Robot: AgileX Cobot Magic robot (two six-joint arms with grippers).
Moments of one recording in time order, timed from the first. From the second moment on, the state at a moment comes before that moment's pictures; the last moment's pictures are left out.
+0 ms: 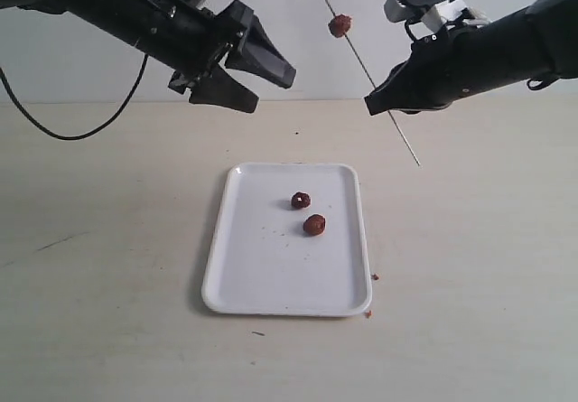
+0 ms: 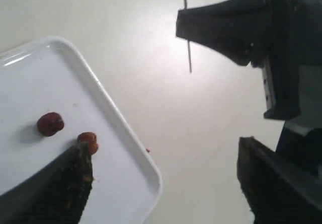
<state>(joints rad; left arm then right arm) -0.30 2.14 -1.85 -0.98 1.20 0.54 0.05 1.84 -1.24 1.03 0.46 -1.24</state>
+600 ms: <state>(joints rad) -0.47 2.14 -1.85 -0.47 1.04 0.59 -0.03 1.79 -1.24 0.65 0.44 -0.84</state>
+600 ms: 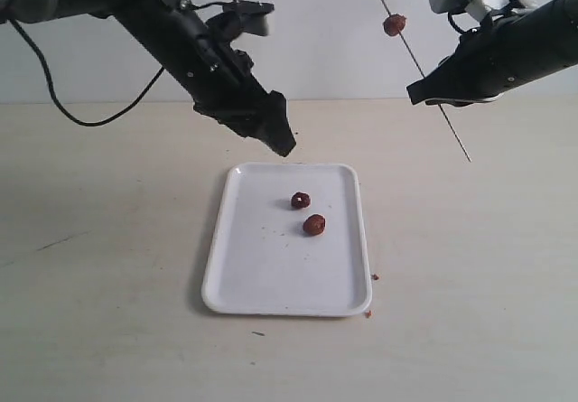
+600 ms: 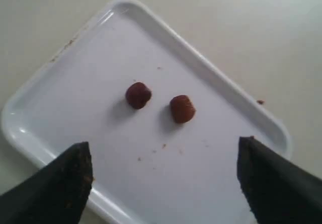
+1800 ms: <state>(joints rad) -0.64 2.20 -1.85 -0.08 0.98 0.18 -0.03 1.79 -1.24 0.48 0.48 -0.69</state>
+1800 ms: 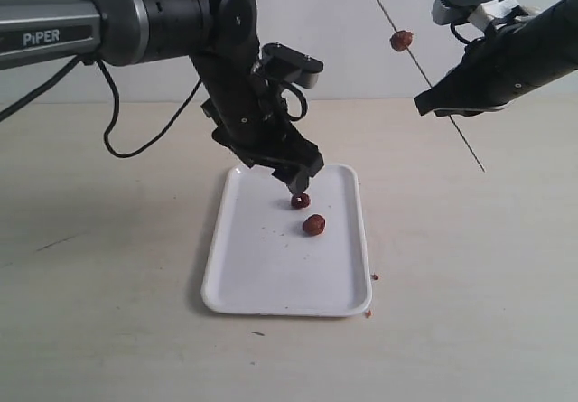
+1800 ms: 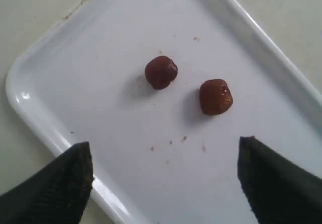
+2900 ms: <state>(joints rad) -0.77 2.32 -1.85 0.07 0.91 0.60 -0.03 1.79 -1.24 0.49 0.48 -0.69</state>
